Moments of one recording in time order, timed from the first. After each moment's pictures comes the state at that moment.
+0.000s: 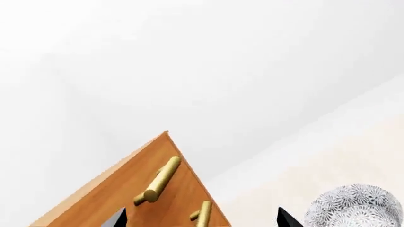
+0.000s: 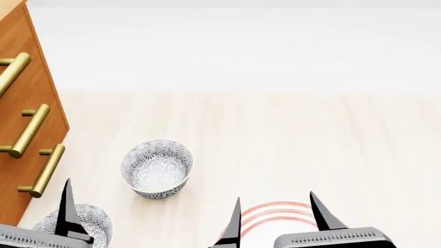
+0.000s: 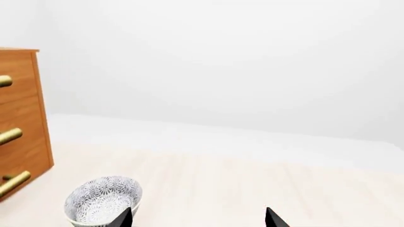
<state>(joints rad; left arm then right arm) -0.19 -0.47 0.48 0.76 0.21 -0.81 -0.39 0.12 0.34 -0.24 -0.83 0.42 0.78 0.43</state>
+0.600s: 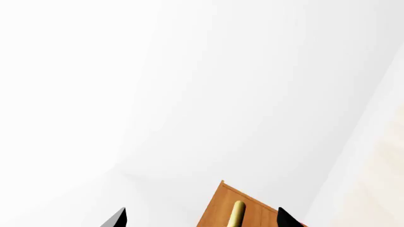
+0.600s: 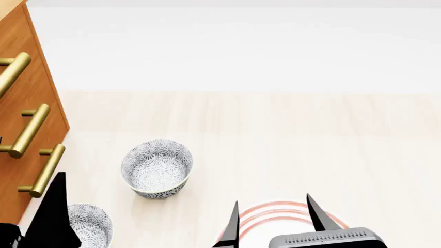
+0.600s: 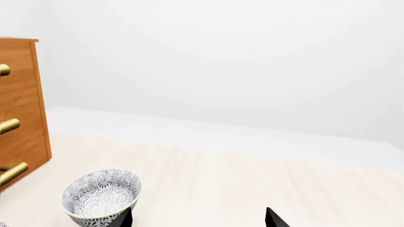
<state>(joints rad) -0.34 -0.69 0.85 0.67 0.71 -0.89 -0.31 0.12 0.36 -0.27 -0.78 0.40 0.74 0.43</state>
